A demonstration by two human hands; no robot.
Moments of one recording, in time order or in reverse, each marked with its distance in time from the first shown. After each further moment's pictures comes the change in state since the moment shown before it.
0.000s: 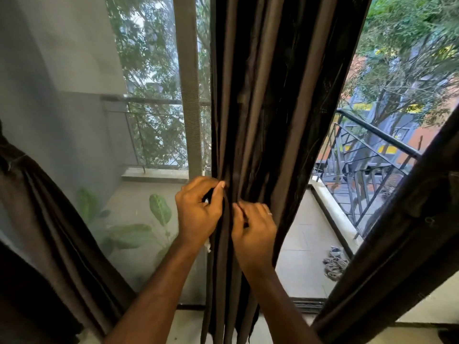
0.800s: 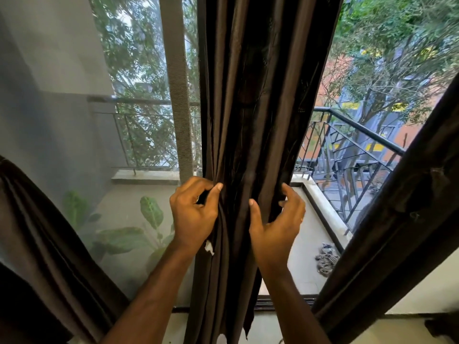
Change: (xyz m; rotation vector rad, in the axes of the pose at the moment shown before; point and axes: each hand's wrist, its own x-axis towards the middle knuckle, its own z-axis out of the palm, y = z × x) left_hand -0.002 0.006 0.009 -0.067 0.013 -0.026; right_hand 0.021 0.002 -0.039 0.021 0.116 0.287
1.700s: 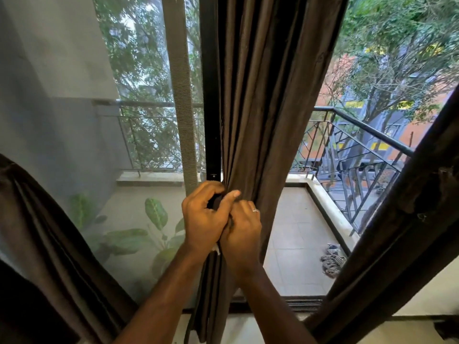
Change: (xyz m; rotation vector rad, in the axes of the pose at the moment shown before) left_hand -0.006 0.007 0.004 -0.032 -0.057 -0.023; right_hand -0.026 -0.004 0.054 -0.027 -0.183 -0.332
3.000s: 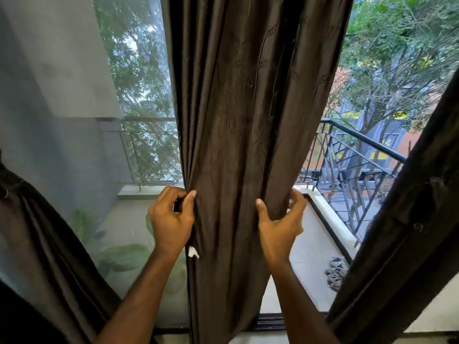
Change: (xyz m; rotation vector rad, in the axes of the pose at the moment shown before) left_hand 0.030 -0.048 -0.037 0.116 0.103 -0.022; right_hand 0.039 0.055 -0.026 0.118 0.215 0.672
